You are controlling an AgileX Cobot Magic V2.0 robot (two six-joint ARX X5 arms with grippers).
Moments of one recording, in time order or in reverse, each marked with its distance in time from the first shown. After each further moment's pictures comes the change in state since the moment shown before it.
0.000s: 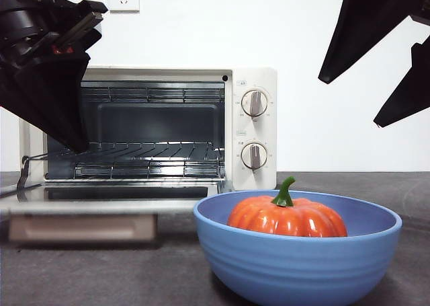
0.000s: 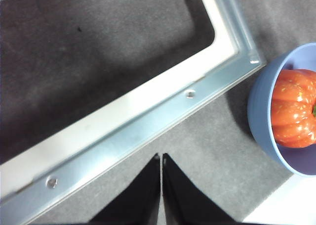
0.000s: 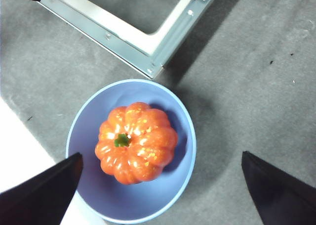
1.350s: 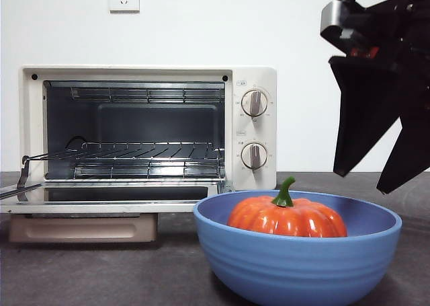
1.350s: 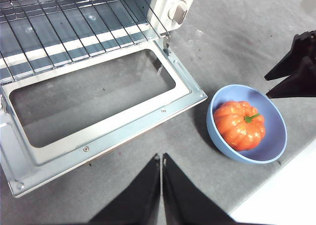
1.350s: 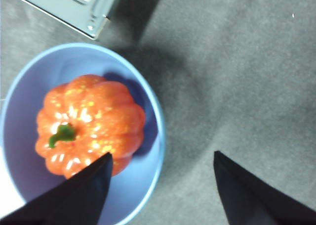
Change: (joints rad) left arm 0.048 -0.755 -0.154 -0.098 -0.040 -0.019; right arm 0.000 0.233 0.000 0.002 0.061 0.060
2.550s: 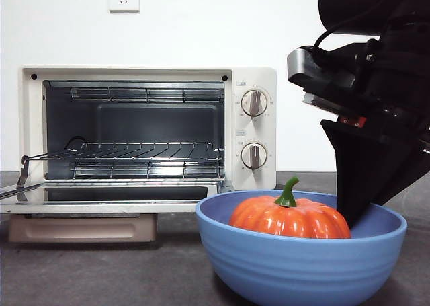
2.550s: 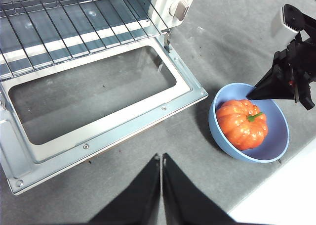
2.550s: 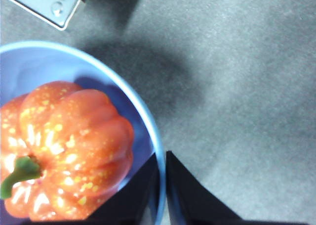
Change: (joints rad) left arm 0.000 0.000 0.000 -0.003 0.000 -0.003; right arm 0.100 0.146 0.005 0.077 0.104 0.050
